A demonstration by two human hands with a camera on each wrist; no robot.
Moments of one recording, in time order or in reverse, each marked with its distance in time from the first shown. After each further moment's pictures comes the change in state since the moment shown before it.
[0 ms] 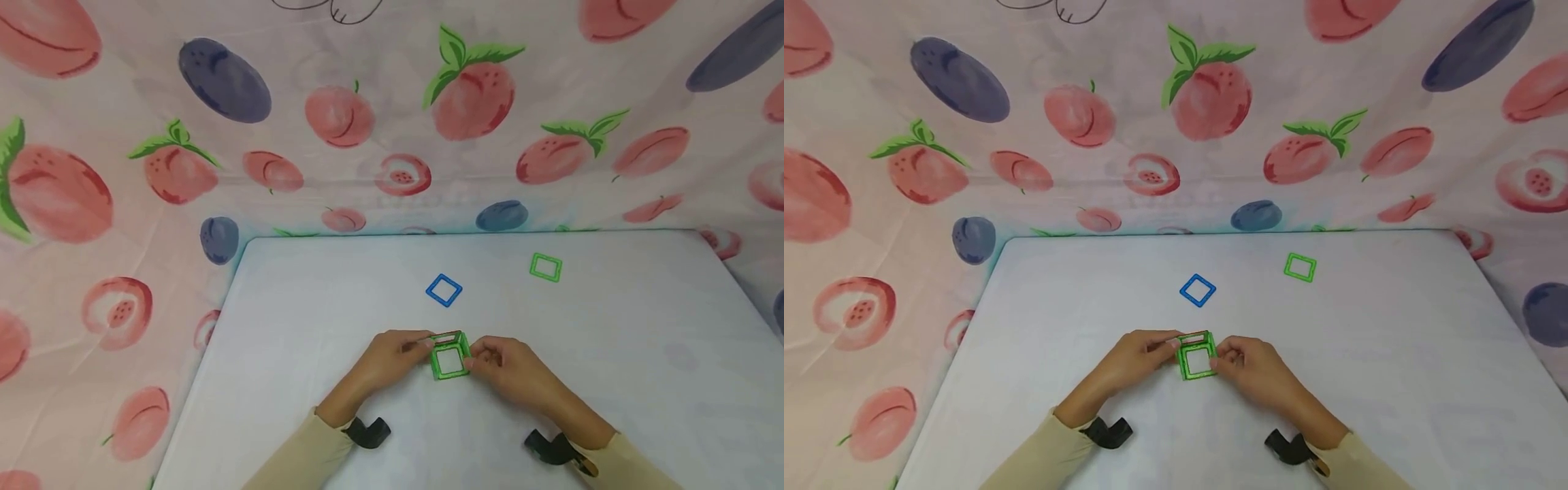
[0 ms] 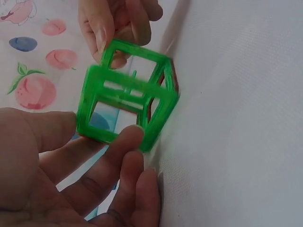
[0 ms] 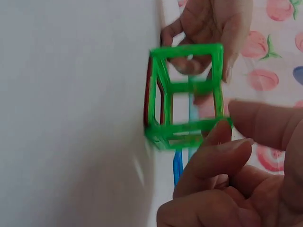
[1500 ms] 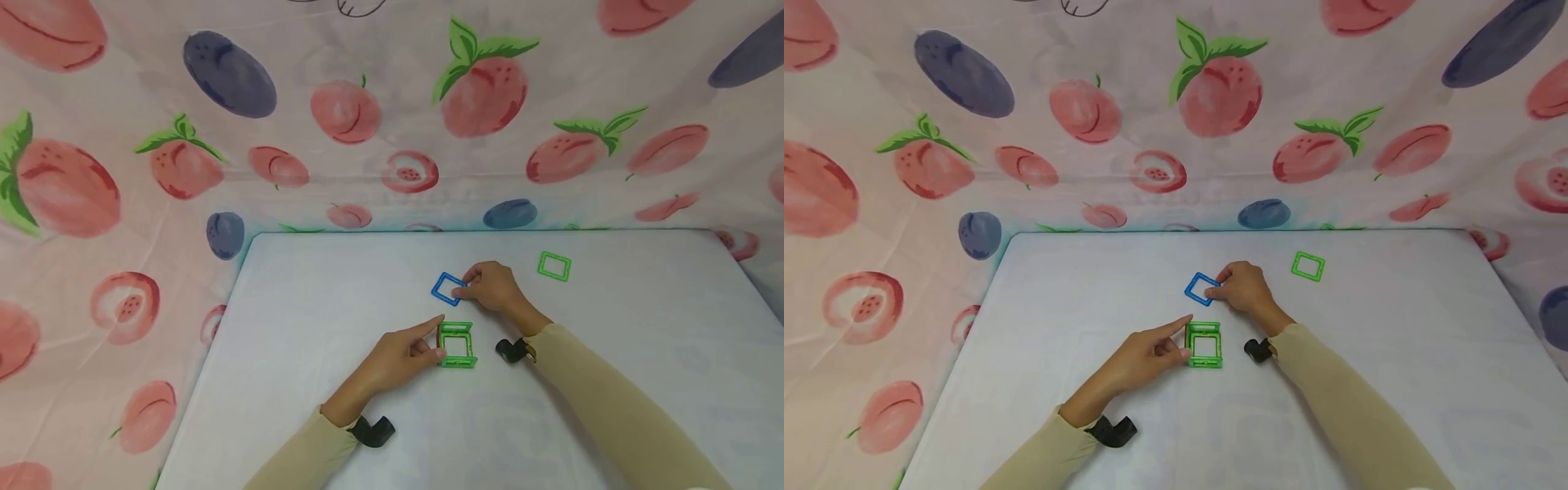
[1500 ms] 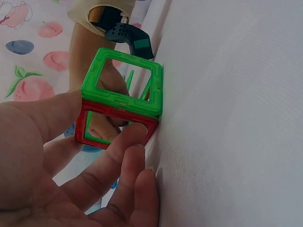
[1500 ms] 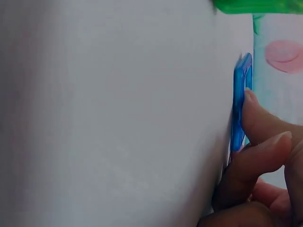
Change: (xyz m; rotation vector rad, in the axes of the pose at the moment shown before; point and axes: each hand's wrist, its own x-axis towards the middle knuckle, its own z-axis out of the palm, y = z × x) left_hand 0.001 -0.001 -0.001 0.049 -0.035 0.102; right_hand 0.138 -0.002 -0.031 -0.157 0.116 0.087
